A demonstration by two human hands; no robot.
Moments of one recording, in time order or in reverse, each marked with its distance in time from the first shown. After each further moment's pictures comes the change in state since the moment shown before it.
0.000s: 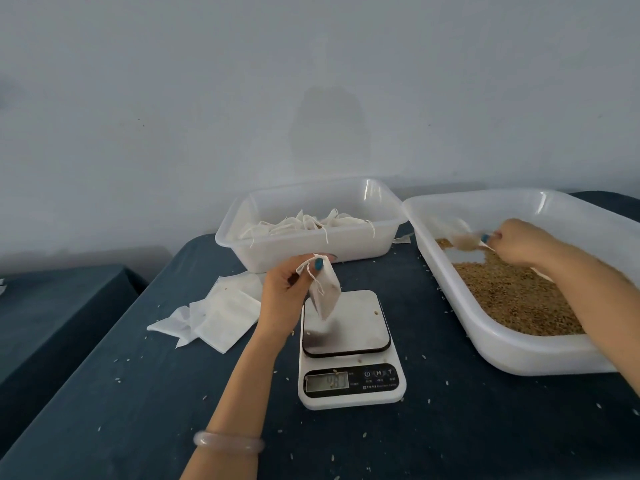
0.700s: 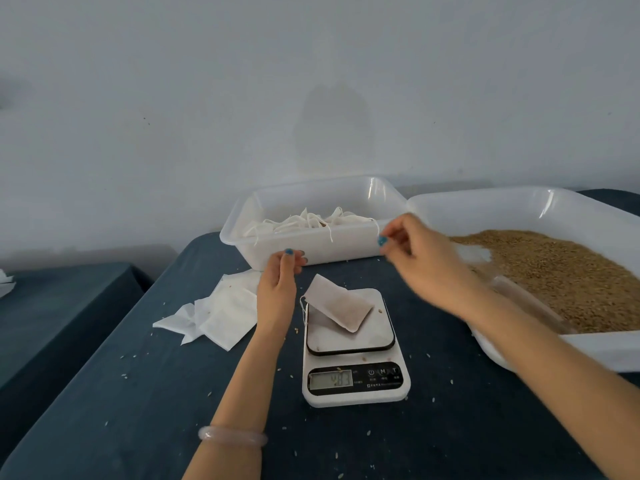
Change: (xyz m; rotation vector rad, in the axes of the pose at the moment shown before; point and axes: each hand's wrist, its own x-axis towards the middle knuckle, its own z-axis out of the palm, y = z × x) left_hand 0.009 -0.020 -0.004 0.017 0.266 -0.206; right_hand -0.091 -0.104 0.046 0.517 0.161 -0.584
